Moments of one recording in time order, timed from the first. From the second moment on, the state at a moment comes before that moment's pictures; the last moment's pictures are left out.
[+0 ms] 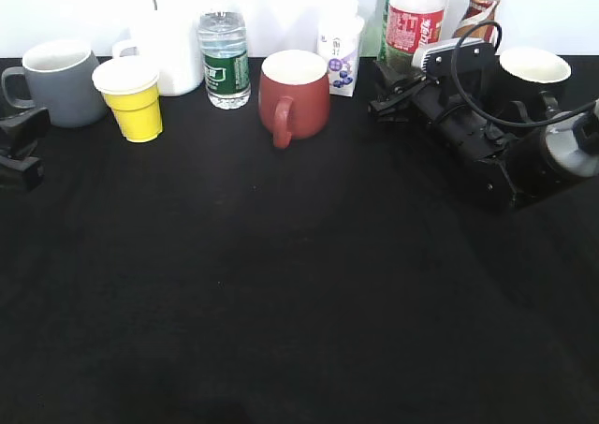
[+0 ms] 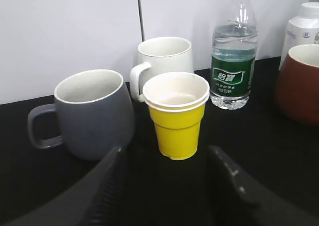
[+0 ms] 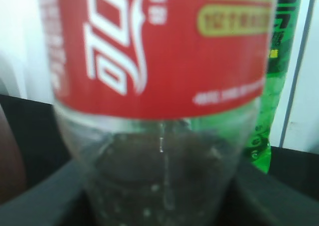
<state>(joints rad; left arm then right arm) -0.19 1.35 -0.30 0.06 -0.78 -0.01 0.29 2.33 -1.15 -0.13 -1.20 0.06</state>
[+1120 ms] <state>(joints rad) -0.23 1.01 -0.80 0.00 1.10 -0.01 0.30 1.24 -0.90 -0.07 0.82 0.06</state>
